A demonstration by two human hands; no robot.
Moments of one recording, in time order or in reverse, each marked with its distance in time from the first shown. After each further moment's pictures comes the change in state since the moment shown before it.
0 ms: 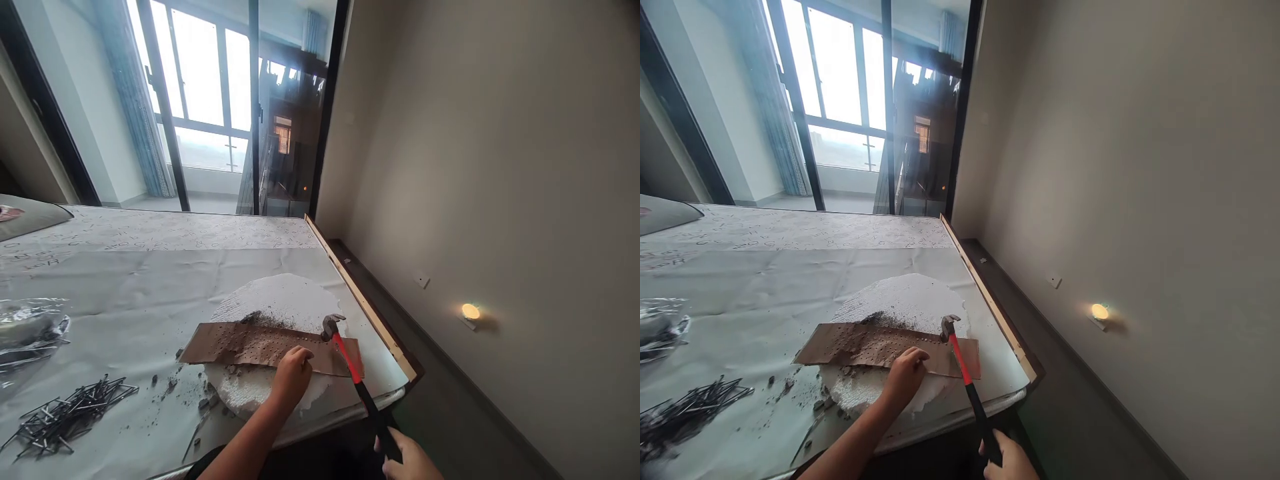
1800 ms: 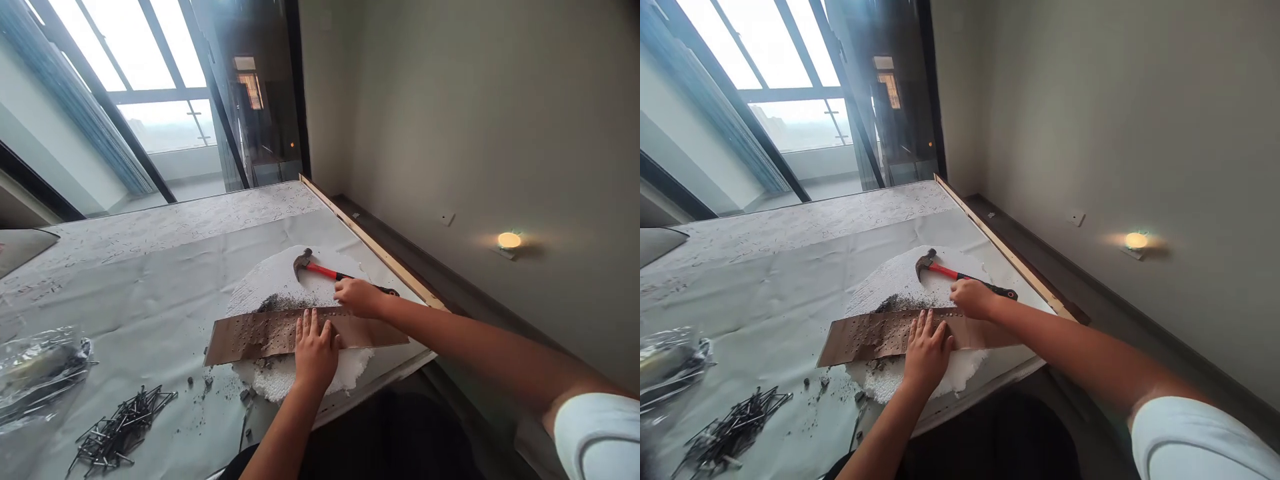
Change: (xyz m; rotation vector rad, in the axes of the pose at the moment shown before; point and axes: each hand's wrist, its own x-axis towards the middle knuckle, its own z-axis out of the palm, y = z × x) left_hand 0.006 -0.016 -0.008 0.637 -0.080 0.145; right_hand 0.205 -0.135 -0.008 -1.226 -0.021 -0.782
